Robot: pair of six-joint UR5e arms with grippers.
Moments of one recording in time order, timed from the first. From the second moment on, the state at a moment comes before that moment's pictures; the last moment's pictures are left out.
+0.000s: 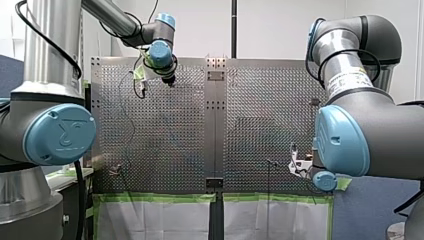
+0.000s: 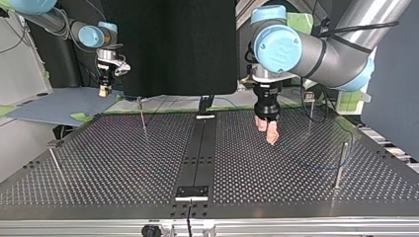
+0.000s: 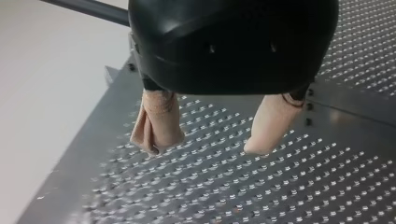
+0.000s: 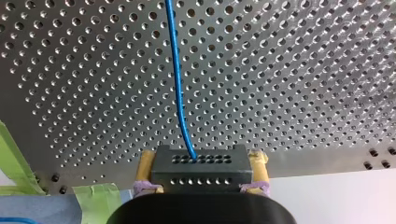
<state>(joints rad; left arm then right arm) -0.39 -1.64 -1.69 -3.11 -2.02 -1.89 1.66 -0.71 1.91 -1.25 1.48 1.65</state>
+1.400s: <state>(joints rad) -0.75 -1.99 -1.81 -2.75 -1.97 -1.91 1.66 -0.71 1.91 -1.25 1.48 1.63</state>
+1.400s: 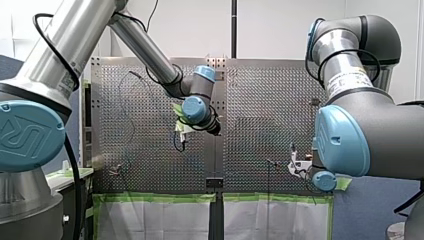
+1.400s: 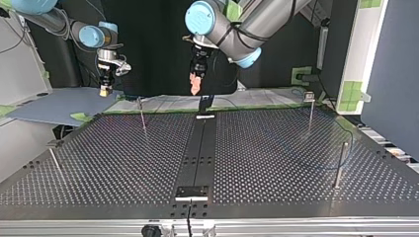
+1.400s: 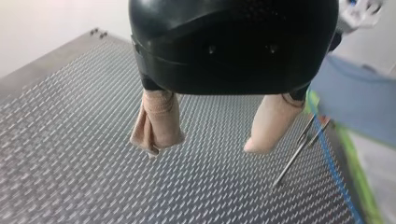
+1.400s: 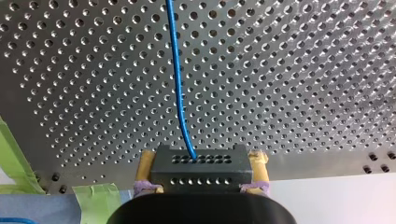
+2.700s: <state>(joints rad) -0.83 -2.34 -1.56 -2.45 -1.91 -1.94 1.66 -0.71 1.91 -1.21 1.48 1.56</state>
